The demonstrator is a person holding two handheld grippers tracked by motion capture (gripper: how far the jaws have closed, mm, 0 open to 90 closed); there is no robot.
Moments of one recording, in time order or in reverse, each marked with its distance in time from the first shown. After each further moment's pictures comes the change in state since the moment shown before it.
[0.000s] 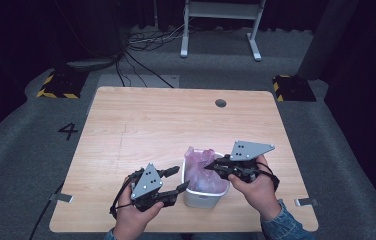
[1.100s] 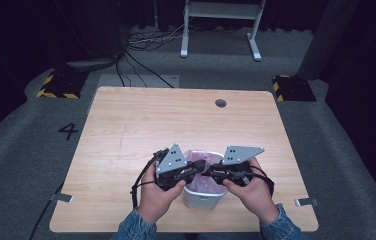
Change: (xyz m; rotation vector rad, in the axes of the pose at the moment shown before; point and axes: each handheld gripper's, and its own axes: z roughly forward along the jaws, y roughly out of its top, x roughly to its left) left arm 0.003 0.046 0.044 0.028 -0.095 0.009; right arm 0.004 -0.014 0.015 0.101 0.011 0.029
